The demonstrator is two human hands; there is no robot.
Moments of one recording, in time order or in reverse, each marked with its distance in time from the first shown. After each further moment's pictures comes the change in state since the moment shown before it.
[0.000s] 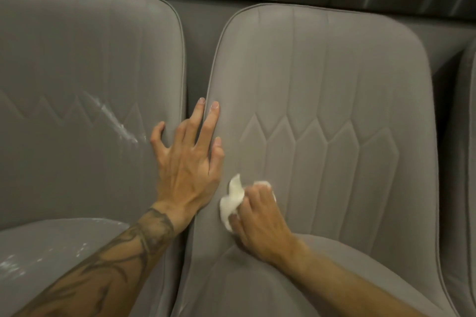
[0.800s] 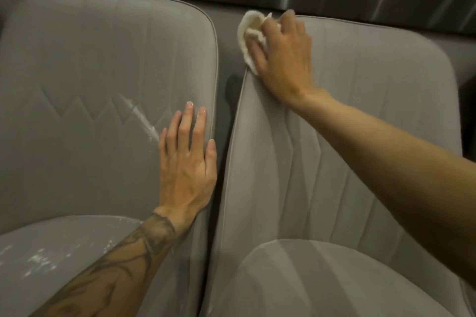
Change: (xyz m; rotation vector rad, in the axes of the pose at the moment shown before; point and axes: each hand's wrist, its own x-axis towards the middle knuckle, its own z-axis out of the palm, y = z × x) left_hand -0.008 -0.050 -0.002 -0.081 0.043 -0.104; right_hand 0.272 0.064 -0.075 -0.293 0.217 0.232
